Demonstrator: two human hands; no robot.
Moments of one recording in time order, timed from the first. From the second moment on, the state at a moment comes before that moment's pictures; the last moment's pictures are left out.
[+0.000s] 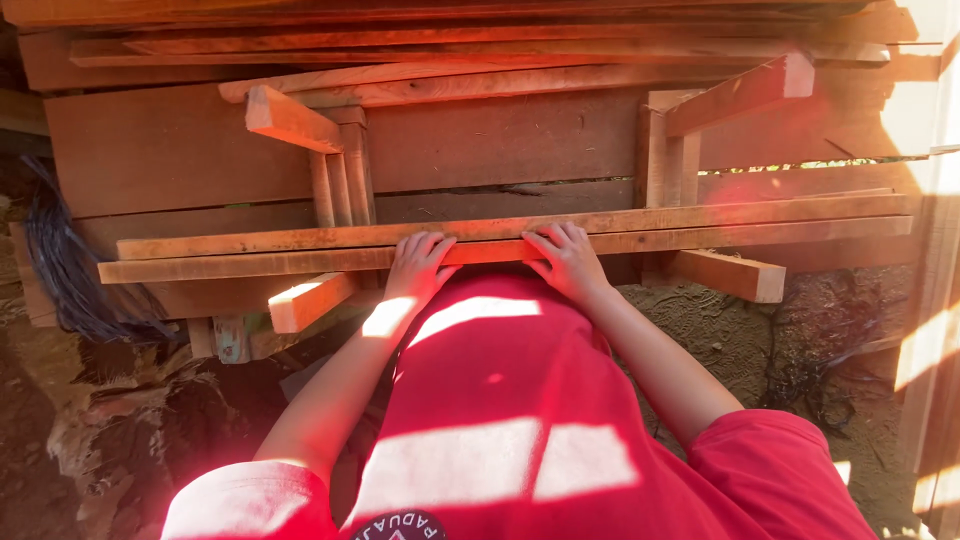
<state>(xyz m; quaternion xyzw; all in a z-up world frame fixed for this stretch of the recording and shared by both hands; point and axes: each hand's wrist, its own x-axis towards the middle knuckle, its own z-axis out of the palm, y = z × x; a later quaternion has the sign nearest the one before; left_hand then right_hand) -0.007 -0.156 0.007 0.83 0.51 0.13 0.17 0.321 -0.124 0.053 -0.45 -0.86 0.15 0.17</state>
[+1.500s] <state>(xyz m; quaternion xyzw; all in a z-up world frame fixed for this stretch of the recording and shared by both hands) 0.013 -0.148 0.021 0.82 0.51 0.05 0.24 0.301 -0.128 0.055 -0.46 -0.87 0.15 0.13</state>
